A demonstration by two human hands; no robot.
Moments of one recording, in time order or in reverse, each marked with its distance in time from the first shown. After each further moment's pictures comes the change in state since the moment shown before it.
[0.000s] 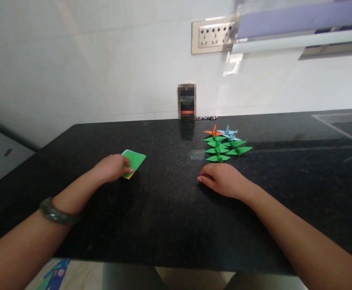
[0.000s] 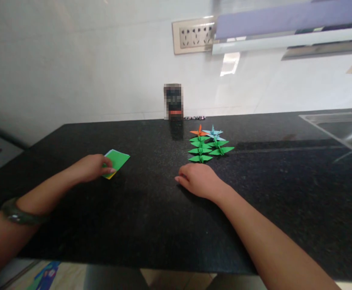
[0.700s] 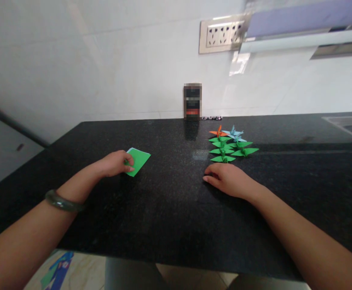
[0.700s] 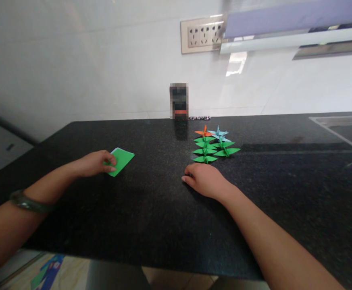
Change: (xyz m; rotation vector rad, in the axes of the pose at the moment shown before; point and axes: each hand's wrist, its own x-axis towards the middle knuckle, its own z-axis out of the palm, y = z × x) left_hand 0.006 -0.026 0.007 -0.117 0.039 0.165; right_hand 0.003 0.006 0.003 0.073 -0.058 0.071
